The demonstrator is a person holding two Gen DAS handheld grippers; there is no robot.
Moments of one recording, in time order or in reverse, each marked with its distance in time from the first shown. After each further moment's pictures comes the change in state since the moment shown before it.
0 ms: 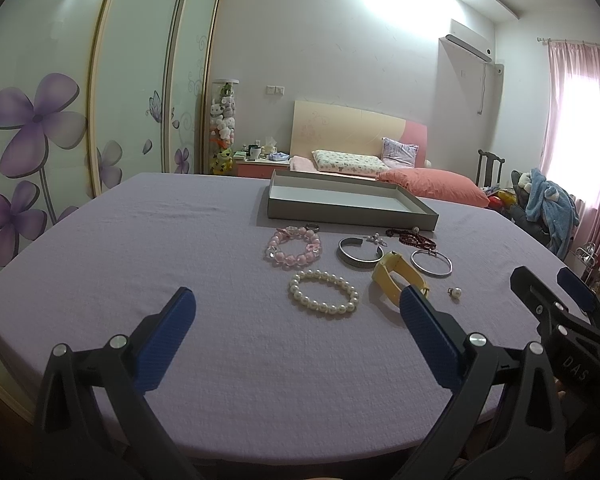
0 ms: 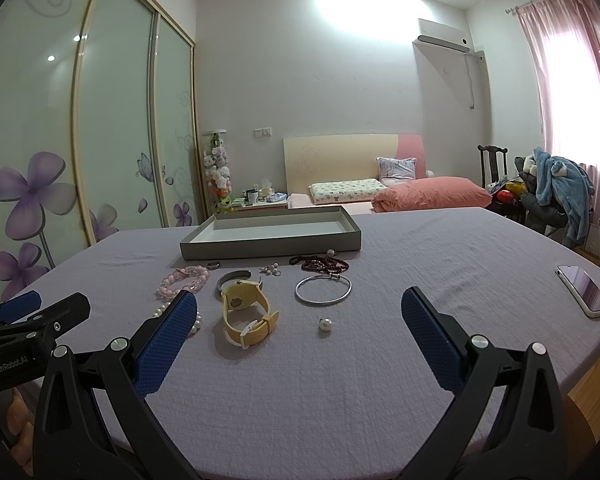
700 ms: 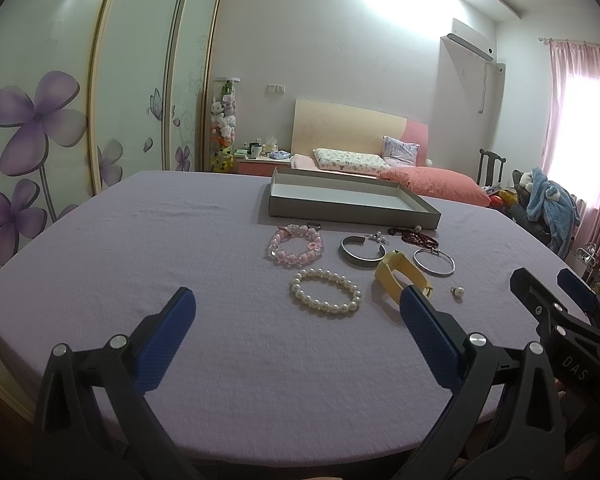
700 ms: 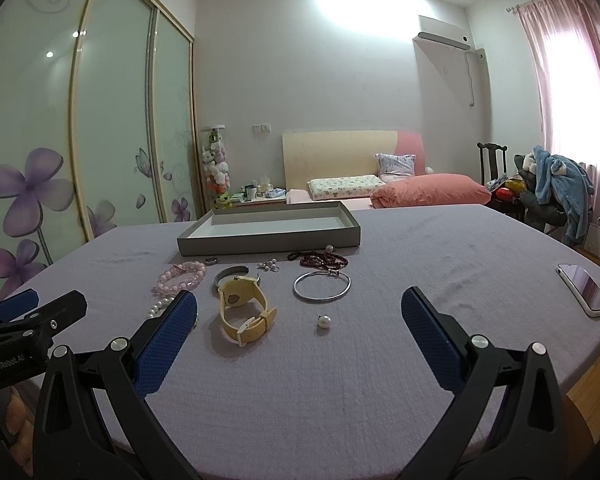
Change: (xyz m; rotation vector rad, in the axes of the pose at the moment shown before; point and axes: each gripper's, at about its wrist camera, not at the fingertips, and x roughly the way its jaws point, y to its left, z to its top) left arm 0.003 -0.004 -0.005 0.003 0.007 -0.002; right arm 0.004 -0.010 -0.005 0.001 0.021 -0.008
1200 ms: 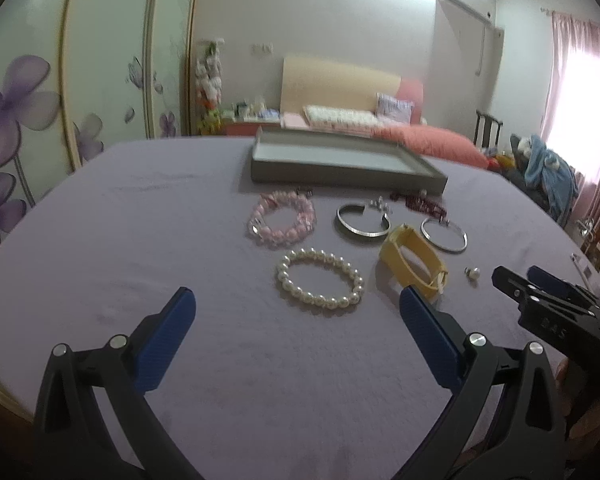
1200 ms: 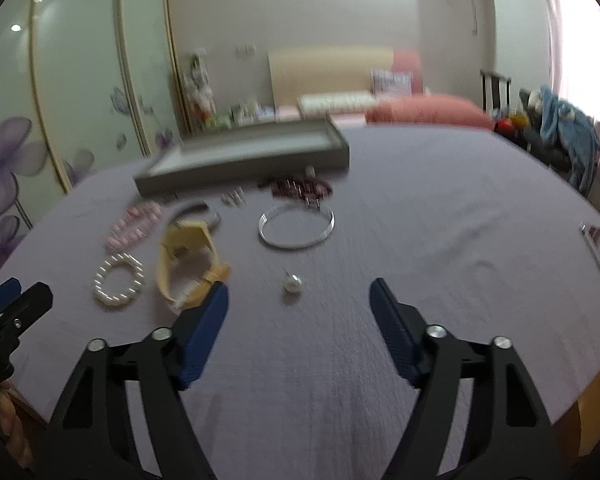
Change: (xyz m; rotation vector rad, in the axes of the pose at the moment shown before) left arm 0.067 -0.003 0.008 0.035 0.185 -0.032; right arm 0.081 -0.031 -0.004 0.046 0.351 -0.019
